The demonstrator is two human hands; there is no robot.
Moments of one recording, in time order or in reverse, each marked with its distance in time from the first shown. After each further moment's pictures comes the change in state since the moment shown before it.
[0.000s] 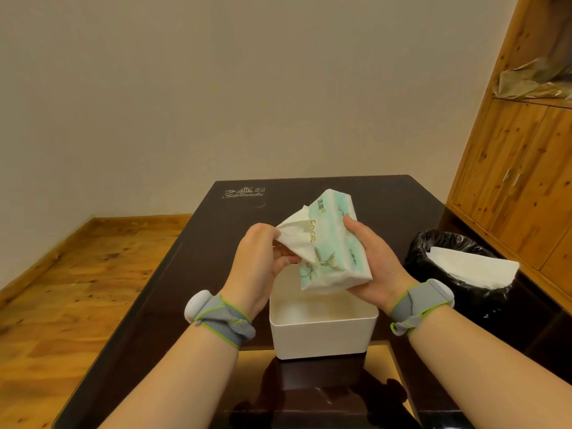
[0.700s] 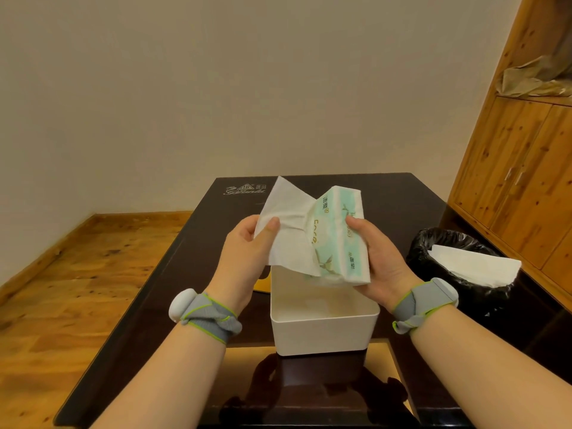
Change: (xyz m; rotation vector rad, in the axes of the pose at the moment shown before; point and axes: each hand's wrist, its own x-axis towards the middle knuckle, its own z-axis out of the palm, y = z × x) left_hand 0.003 0.001 -0.028 0.338 0.017 0.152; right_hand -0.003 0.000 -0.002 -0.066 0.050 -0.048
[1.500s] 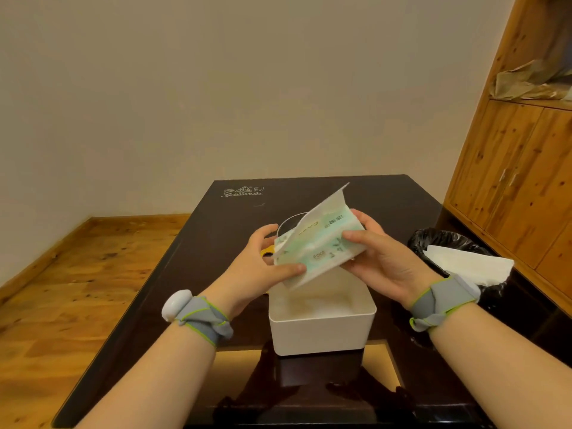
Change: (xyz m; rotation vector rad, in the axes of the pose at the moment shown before) left_hand 0.000 -0.017 -0.007 0.177 -0.311 -0.120; right_hand -0.002 -0.011 -0.015 -0.019 -0.128 -0.095
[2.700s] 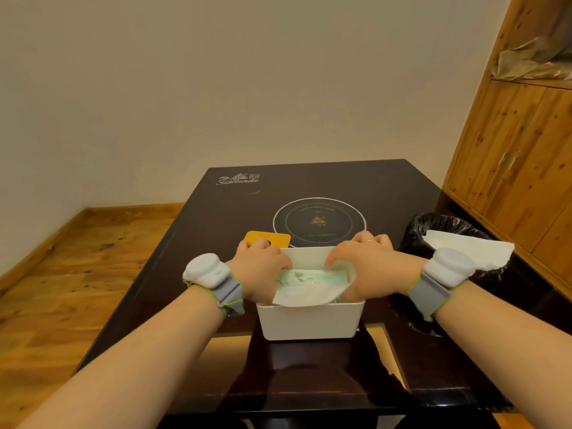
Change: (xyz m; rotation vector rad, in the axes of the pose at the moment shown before) left_hand 0.023 -0.008 0.006 1.501 -0.379 0.081; right_hand -0.002 0.009 -0.015 -2.039 -0.107 0.206
